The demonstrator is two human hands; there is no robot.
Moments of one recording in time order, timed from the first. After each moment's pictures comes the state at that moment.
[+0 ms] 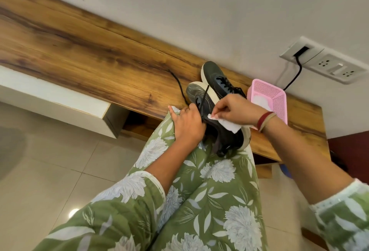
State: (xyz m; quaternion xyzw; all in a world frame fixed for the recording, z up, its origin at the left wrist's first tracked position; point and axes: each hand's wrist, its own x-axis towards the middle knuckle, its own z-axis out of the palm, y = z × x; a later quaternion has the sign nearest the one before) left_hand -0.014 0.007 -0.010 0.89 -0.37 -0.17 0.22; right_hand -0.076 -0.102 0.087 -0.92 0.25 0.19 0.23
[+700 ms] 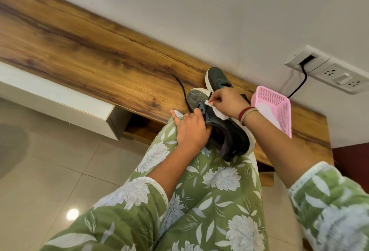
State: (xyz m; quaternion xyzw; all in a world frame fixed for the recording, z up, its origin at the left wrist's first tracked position) left_hand -0.014 0.008 -0.010 0.89 -0.38 -0.16 0.20; right_hand -0.036 -0.116 0.058 -0.93 0.33 0.08 0.17
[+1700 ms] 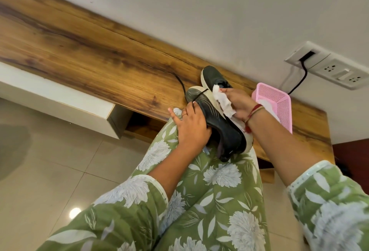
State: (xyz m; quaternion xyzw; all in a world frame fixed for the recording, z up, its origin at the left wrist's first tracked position) left_hand -0.017 0.012 -0.008 0.90 -0.38 -0.15 0.16; right_hand -0.044 -0.130 0.046 -0.50 0.52 -0.08 0.69
